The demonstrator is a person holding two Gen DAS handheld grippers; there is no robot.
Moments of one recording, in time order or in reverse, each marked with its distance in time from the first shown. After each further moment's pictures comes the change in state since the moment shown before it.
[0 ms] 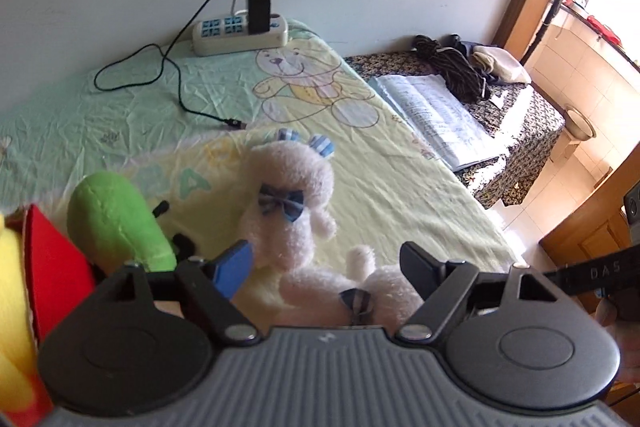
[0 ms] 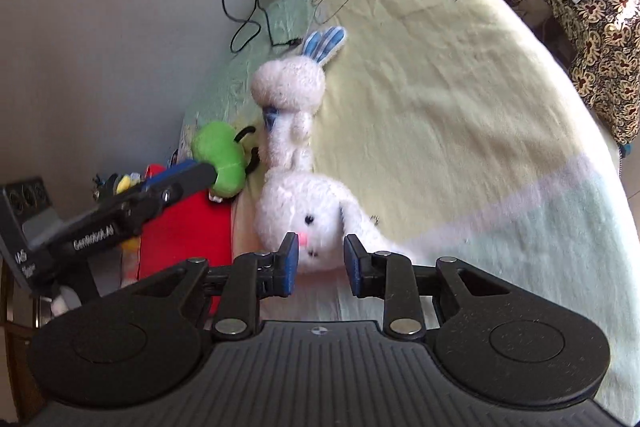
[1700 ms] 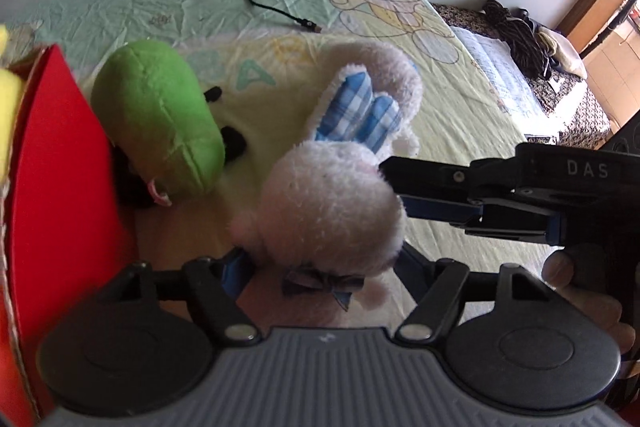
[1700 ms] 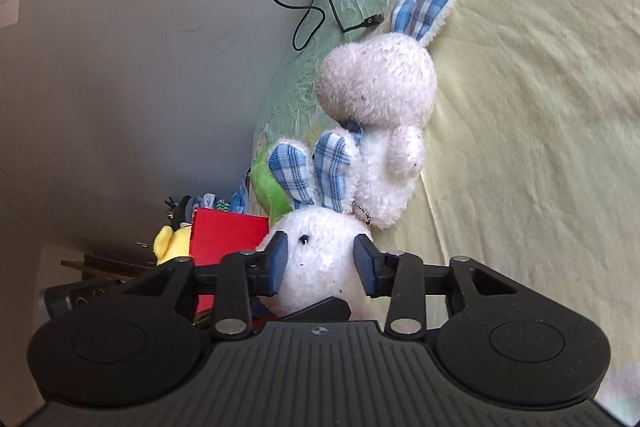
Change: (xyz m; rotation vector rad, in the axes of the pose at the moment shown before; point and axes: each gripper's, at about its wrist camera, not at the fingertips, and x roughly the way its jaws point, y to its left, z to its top) left arm 0.029 0.054 -0.047 -0.251 0.180 0.080; right arm 0.113 0.010 0.039 0.137 -0.008 0.316
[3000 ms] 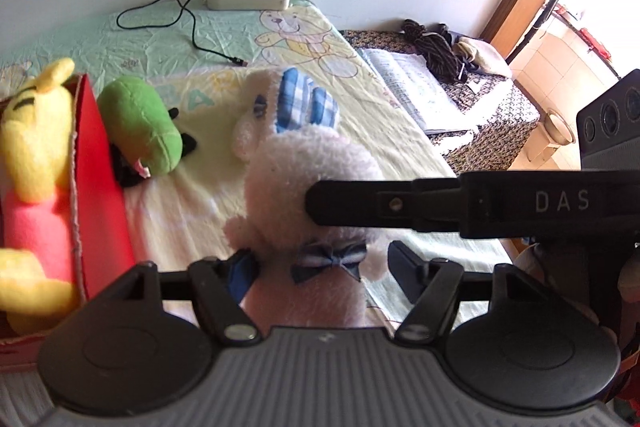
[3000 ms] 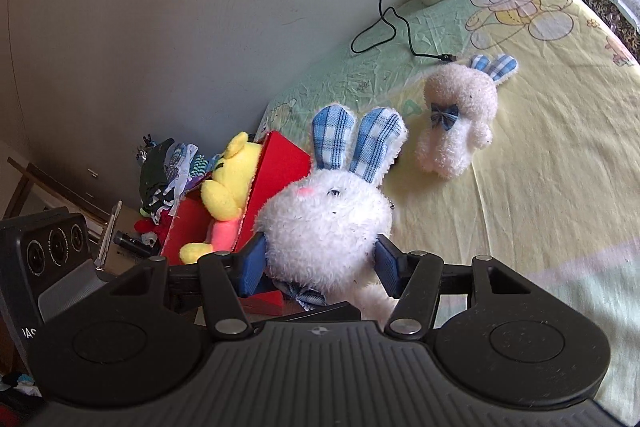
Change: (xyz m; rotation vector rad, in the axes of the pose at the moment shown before) left arm -0.106 -0.039 -0.061 0.136 -0.125 -0.138; right arm -0.060 0.121 -0.098 -0.407 -0.079 -0.206
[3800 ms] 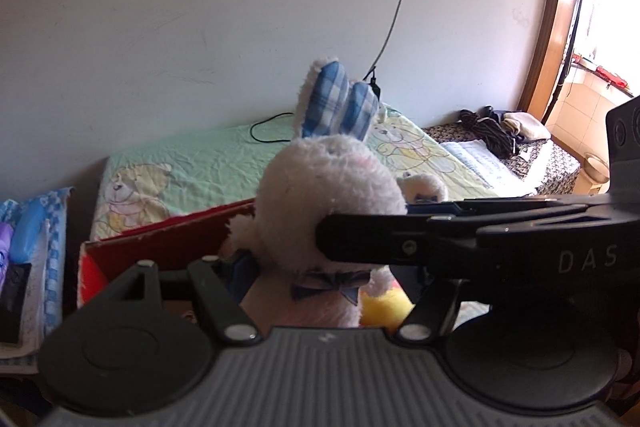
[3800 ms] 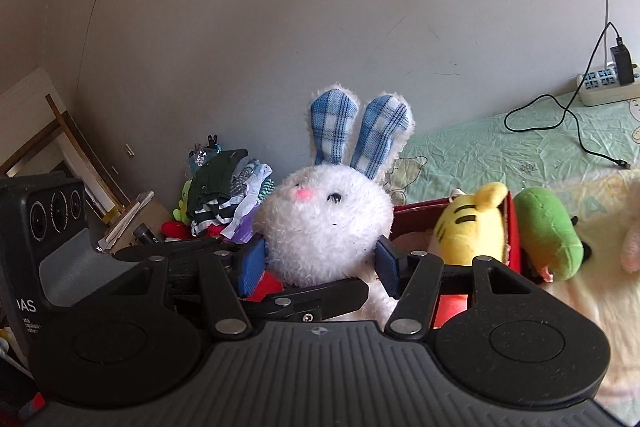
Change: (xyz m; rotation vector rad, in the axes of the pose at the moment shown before) left arm -0.152 0.156 -0.016 0.114 -0.293 0.176; right arm 0.120 0.182 -0.028 -0.310 -0.179 0.080
